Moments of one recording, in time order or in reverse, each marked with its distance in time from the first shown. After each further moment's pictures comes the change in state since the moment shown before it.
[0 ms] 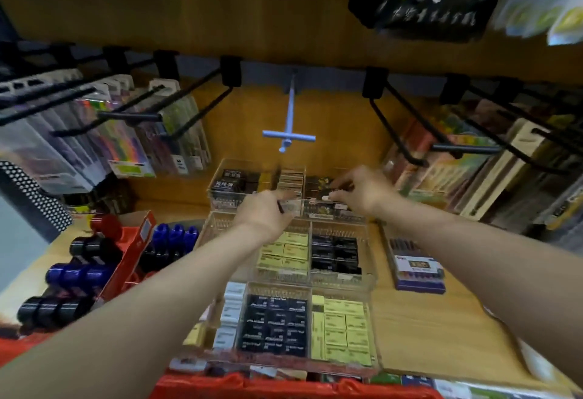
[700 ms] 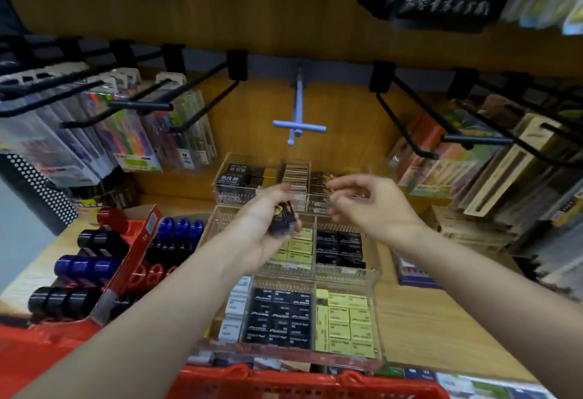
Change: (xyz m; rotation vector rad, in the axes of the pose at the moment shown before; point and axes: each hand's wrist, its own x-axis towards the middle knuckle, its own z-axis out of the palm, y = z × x) left_hand -0.030 -0.003 0.003 -1.535 -0.169 -0.377; right_hand -0.071 -0.012 0.000 0.637 0.063 -0.075
